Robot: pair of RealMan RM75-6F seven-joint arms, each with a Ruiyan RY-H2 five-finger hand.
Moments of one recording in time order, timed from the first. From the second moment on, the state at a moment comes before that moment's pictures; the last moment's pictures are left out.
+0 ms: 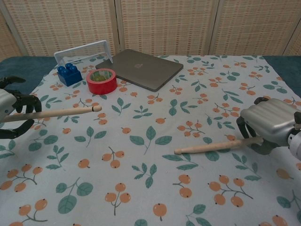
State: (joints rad) left arm -0.36 -1.77 0.01 -0.79 1.67 1.55 0.15; right arm 0.54 -1.67 0.04 -1.57 -0.93 1.29 -1.08
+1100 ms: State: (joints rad) left arm -0.37 -1.68 -0.05 -0.95 1.58 1.47 0.09; right arm 0.48 -1.63 0.00 -1.50 -1.23 1.32 -0.68
